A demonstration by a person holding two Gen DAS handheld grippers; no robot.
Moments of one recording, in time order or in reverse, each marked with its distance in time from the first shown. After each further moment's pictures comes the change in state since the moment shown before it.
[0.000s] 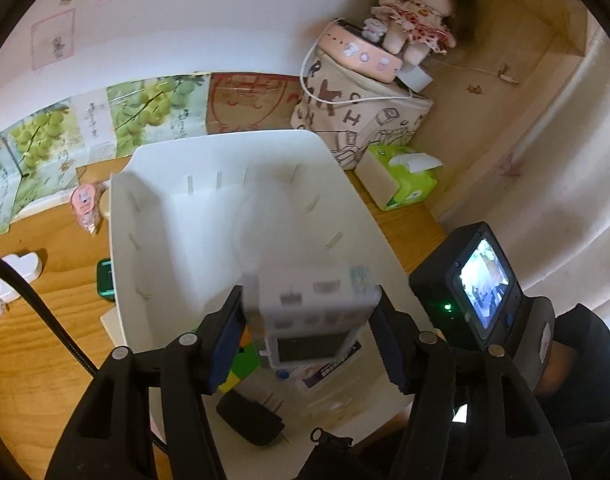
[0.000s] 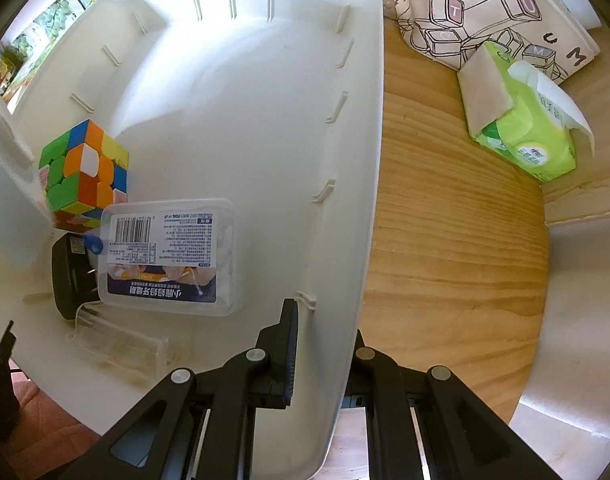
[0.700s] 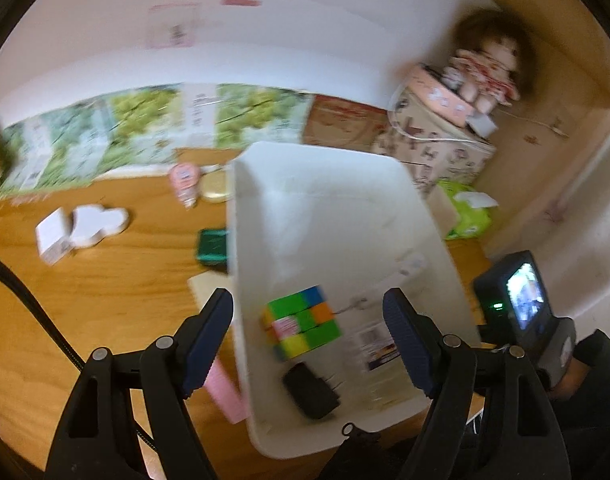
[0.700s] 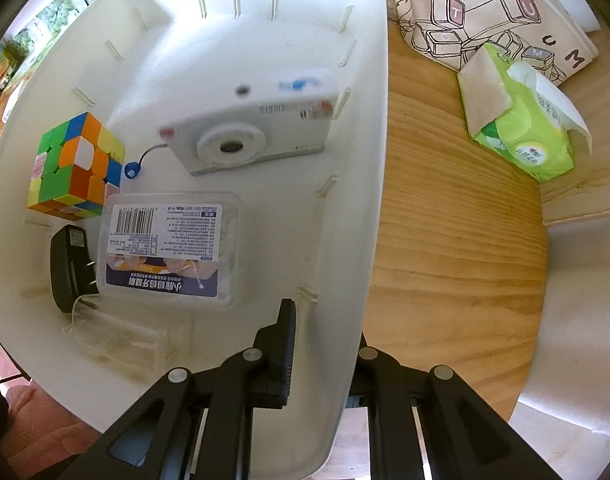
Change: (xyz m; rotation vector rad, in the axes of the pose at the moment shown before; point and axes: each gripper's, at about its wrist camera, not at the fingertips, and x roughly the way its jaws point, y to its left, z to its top) left arm -0.048 0.045 -0.033 -0.180 -0.102 0.207; right arm 0.005 0.006 -0.007 -0.010 -0.007 -0.012
